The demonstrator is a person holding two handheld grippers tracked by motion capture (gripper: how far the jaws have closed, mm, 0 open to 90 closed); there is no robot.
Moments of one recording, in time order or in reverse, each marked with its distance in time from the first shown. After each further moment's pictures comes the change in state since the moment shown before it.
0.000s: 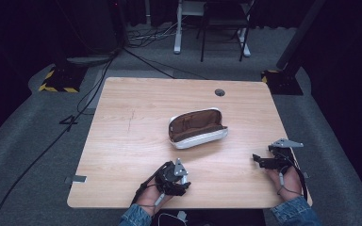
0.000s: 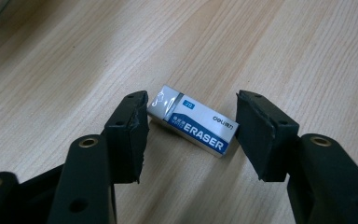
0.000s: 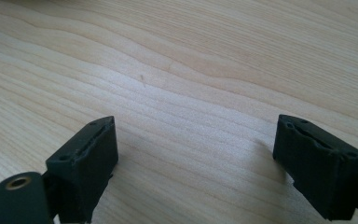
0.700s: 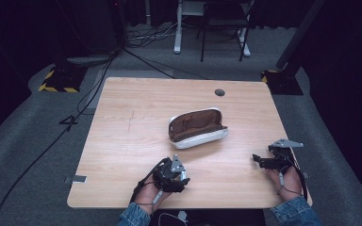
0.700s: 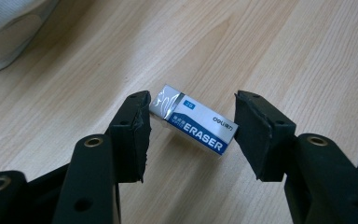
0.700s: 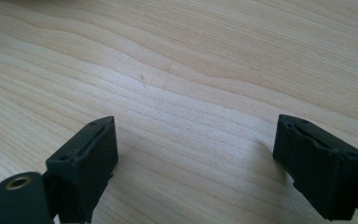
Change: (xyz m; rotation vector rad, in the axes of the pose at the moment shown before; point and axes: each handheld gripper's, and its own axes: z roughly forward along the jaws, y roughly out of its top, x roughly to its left) left arm 0.005 0.007 -0.017 -0.041 0.005 -0.026; right arm 0.000 0.000 0.000 0.001 0.001 -0.001
